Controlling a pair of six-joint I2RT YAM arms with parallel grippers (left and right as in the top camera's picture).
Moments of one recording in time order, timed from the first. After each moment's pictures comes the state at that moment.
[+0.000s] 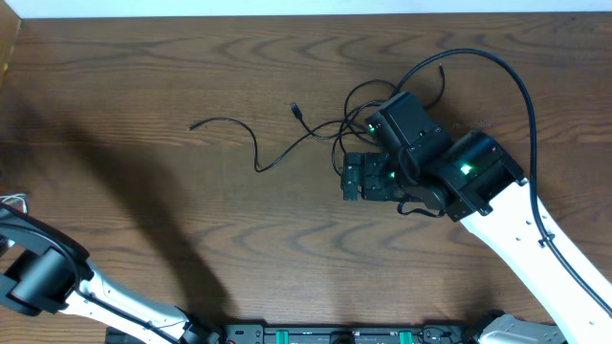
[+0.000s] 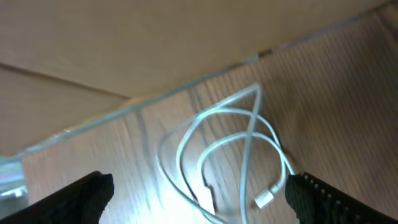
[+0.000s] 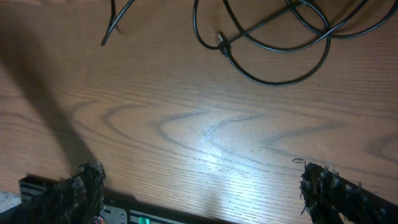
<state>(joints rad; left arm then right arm) 0.94 2.14 1.83 -0.76 -0.35 -0.13 0.67 1.44 1.53 -1.25 -0.05 0.69</state>
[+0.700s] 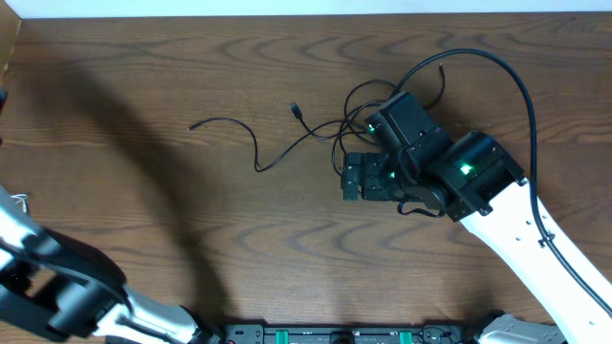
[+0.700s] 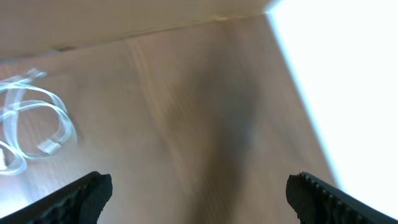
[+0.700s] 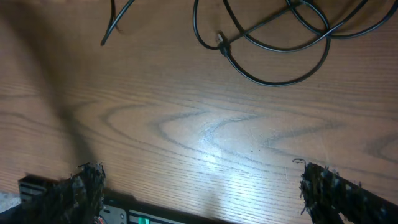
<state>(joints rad) 0.78 1.82 1.83 -0.82 0.19 -0.52 0.67 1.44 1.53 -1.25 -0.05 0.68</state>
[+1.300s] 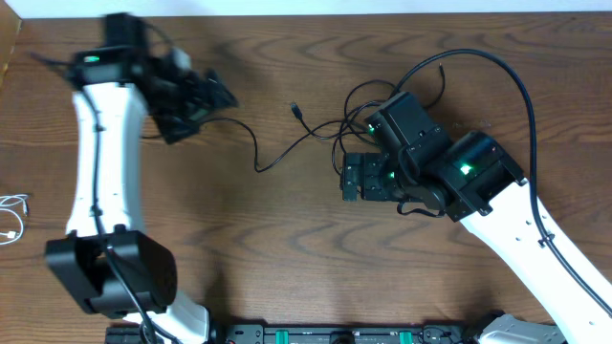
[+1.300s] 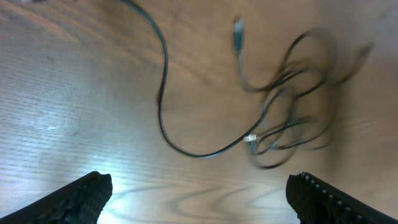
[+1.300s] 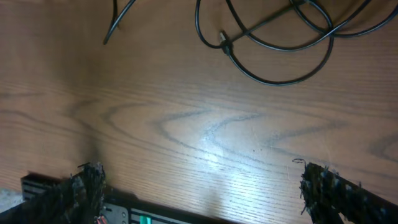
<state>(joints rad) 0.10 1.78 1.75 -1.29 0.43 -0.32 0.67 1.44 1.53 -1.25 -0.06 0.68</state>
